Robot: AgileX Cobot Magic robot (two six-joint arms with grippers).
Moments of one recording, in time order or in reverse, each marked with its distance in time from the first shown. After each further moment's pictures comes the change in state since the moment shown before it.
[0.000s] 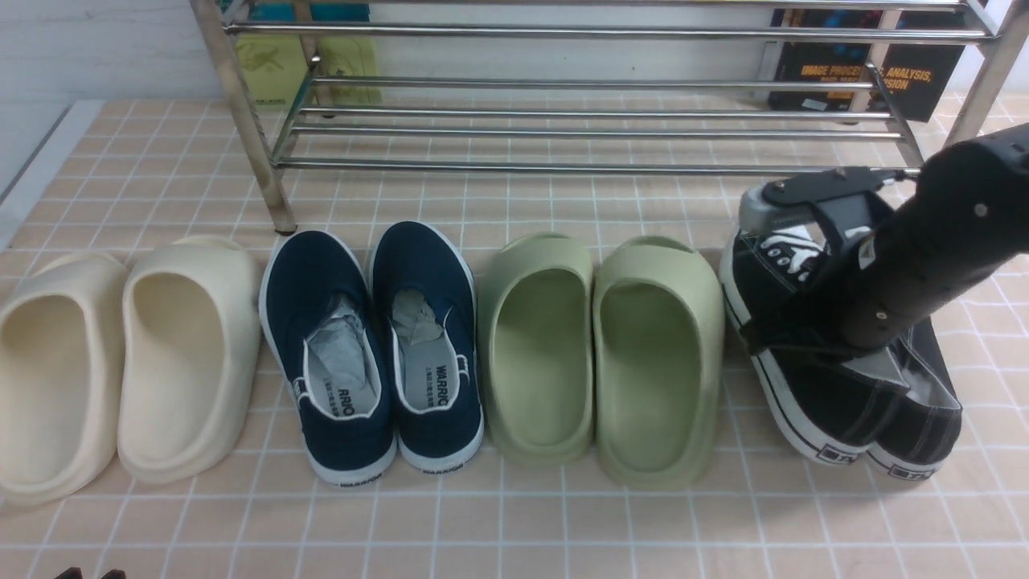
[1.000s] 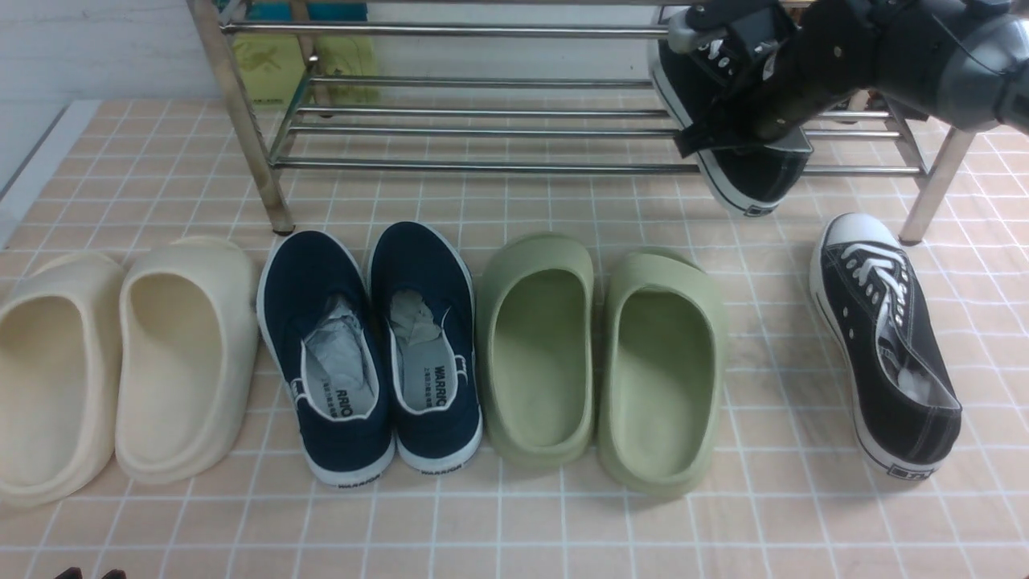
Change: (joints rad) right arm -0.085 0.541 -0.818 -0.132 -0.073 -0.178; left arm 0.000 0.000 0.000 0.000 0.000 0.000
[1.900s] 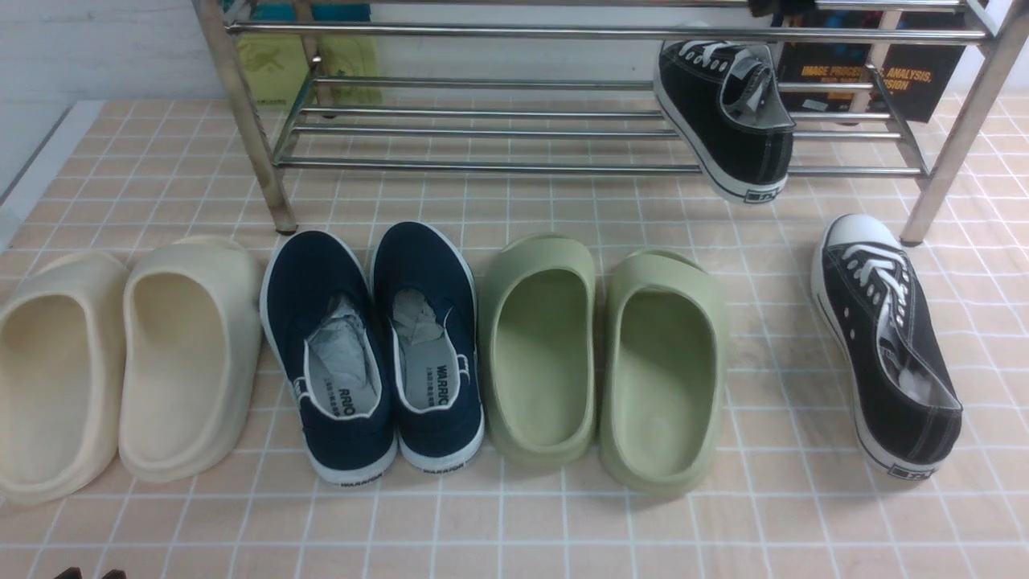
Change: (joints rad) right arm 0.003 -0.342 -0.053 0.020 0.362 0.071; left arm 0.000 0.000 0.000 0.001 0.000 0.000
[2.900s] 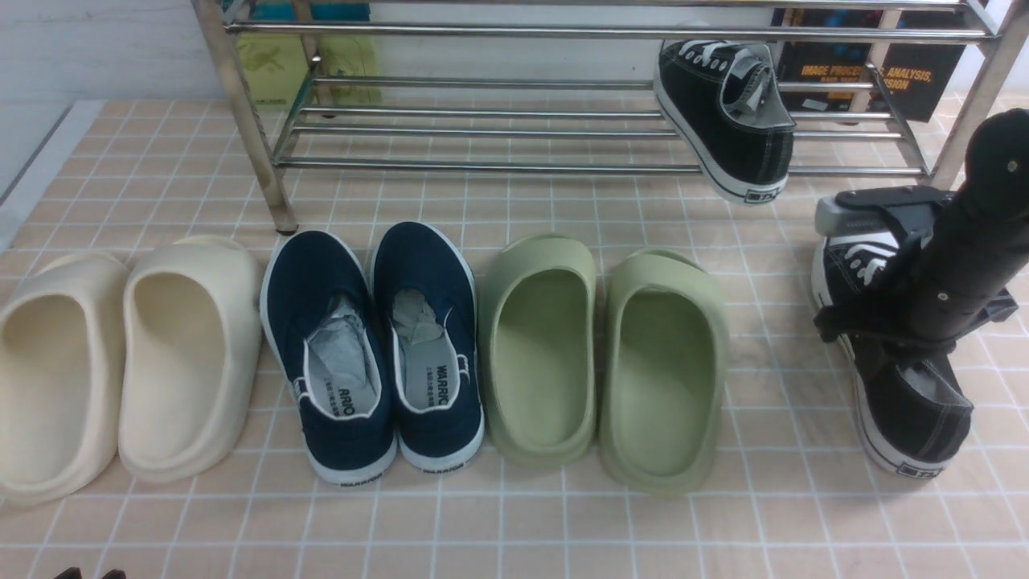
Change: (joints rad) right arm -0.144 -0.031 0.767 0.156 -0.146 0.000; left arm 0.000 0.000 0.000 0.000 0.000 0.000
